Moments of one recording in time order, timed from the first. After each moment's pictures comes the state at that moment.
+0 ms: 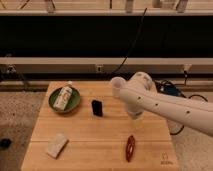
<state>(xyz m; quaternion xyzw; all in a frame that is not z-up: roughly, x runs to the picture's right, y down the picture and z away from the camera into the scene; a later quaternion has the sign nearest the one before) 0.137 0.145 0.719 -0.28 -0.01 -0.18 0.94</state>
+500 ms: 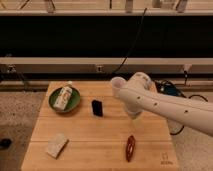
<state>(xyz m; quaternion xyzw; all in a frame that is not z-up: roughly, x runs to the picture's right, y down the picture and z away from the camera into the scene) 0.133 0.146 0.725 -0.28 -0.02 -0.19 0.94</state>
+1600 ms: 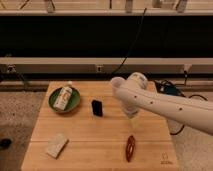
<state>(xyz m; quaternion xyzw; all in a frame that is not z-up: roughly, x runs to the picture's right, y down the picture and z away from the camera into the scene) 0.122 0.146 0.743 -0.28 -0.03 -0.20 0.94</state>
